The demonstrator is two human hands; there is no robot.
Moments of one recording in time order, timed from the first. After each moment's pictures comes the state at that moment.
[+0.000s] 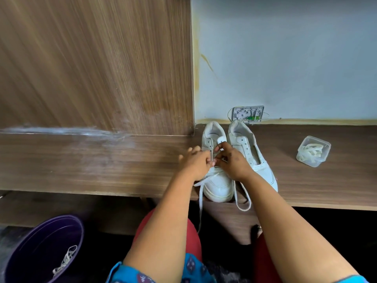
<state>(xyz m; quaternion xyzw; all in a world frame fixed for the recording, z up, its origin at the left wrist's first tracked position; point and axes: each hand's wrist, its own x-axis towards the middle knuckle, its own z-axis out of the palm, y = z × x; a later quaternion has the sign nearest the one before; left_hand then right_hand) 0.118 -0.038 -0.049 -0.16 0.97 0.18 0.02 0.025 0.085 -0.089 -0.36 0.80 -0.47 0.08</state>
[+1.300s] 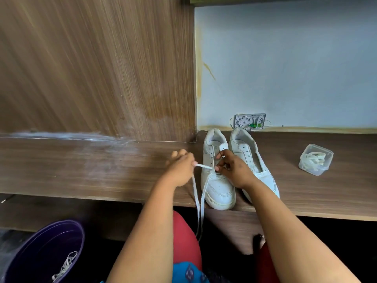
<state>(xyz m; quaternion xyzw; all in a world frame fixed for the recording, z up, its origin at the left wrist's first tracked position) 0.134 -0.081 -0.053 -0.17 0.97 0.16 -0.01 0.024 0.091 -0.090 -0.37 0.79 -0.47 0.11</state>
